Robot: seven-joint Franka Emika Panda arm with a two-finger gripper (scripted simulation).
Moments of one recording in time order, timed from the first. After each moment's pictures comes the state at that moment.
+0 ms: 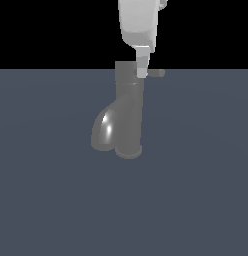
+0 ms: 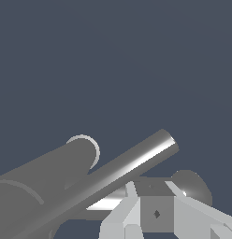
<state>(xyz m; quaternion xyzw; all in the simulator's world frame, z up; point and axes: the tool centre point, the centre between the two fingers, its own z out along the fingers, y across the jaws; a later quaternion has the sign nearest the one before) -0.132 -0.036 0.285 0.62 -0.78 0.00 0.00</state>
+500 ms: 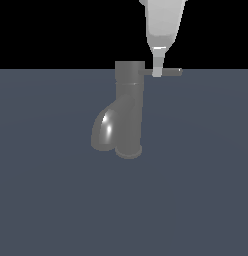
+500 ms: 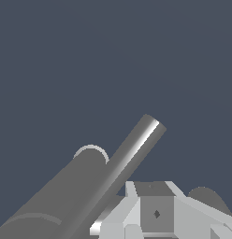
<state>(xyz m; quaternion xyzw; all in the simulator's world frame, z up) -0.113 -0.068 0.285 0.62 -0.78 0.00 0.00</state>
